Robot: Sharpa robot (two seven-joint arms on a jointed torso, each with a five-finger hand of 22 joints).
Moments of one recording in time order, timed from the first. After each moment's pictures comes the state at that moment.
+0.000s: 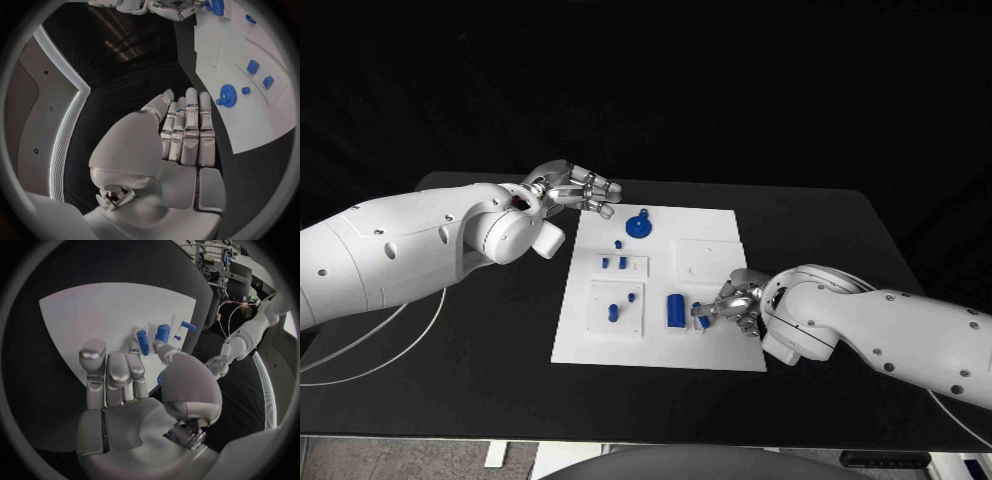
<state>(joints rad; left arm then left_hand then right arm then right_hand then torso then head) 1.36 -0.74 -0.17 1.29 -0.26 -0.15 0.14 1.40 -0.02 0.22 -0.10 0.18 1.09 0.12 0.06 0.07 1.23 0.09 0.06 0.06 1.35 0.04 0.08 0.12 0.07 1.06 0.02 0.07 0.95 1.01 -0.82 0.02 1.66 -1.03 -0.18 -0.70 1.04 -0.19 0.39 0.14 0.13 1.27 0.03 0.07 0.07 1.33 -0.04 1.17 1.18 1.47 -0.09 1.11 1.21 0.05 1.47 -0.12 0.81 1.31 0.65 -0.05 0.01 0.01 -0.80</state>
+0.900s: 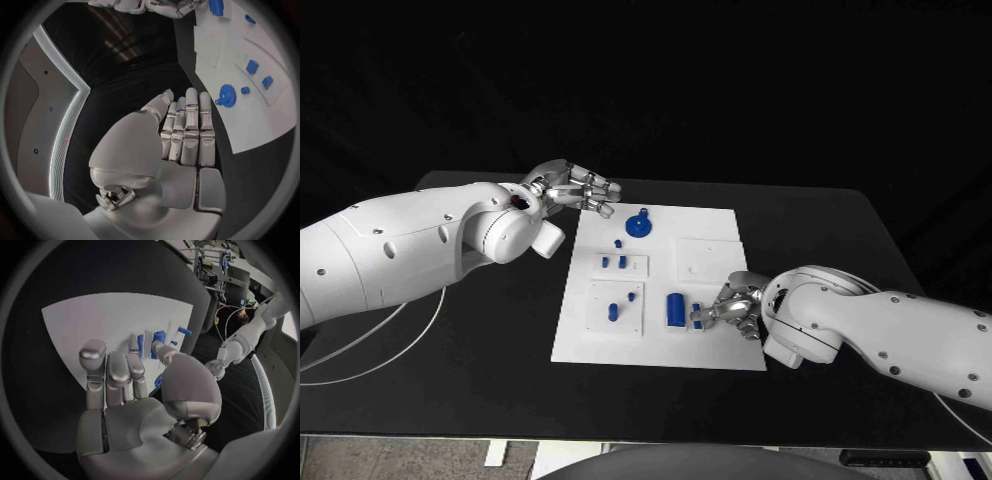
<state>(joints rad) 1.36 -0.74 -0.17 1.29 -0.26 -0.15 0.13 1.40 -0.02 0.21 -0.09 0.18 1.09 0.12 0.06 0.07 1.23 0.09 0.06 0.06 1.35 0.04 0.08 0.12 0.07 1.06 0.02 0.07 0.95 1.01 -0.83 0.02 1.69 -1.03 -0.15 -0.70 1.03 -0.18 0.41 0.12 0.14 1.27 0.03 0.07 0.07 1.33 -0.04 1.17 1.18 1.47 -0.09 1.11 1.21 0.05 1.46 -0.12 0.81 1.31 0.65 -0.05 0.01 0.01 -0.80</state>
